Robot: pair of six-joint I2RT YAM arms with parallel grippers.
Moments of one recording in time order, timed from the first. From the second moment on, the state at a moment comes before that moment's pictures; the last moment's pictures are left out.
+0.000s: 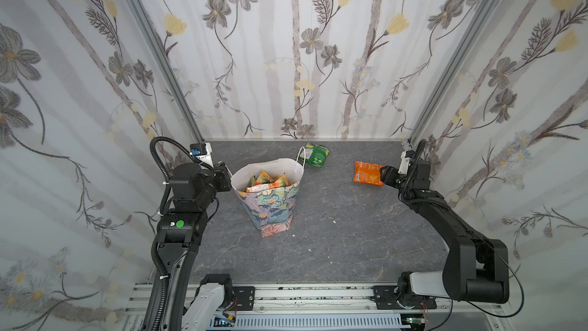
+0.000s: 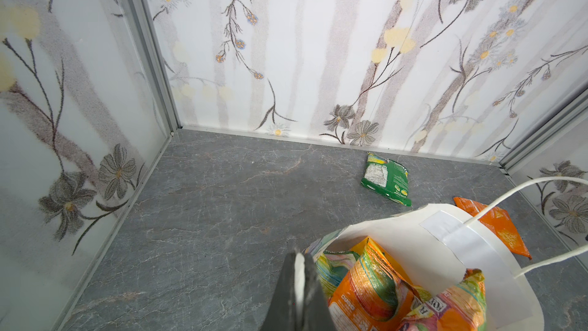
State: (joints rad) left arm -0.02 0.85 1.07 -0.52 0.10 -0.17; right arm -0.06 1.40 0.85 -0.03 -0.18 0.35
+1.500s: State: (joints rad) left arm -0.02 0.87 1.09 -0.53 0.10 -0.17; right arm -0.08 1.97 1.19 -0.20 -0.20 0.10
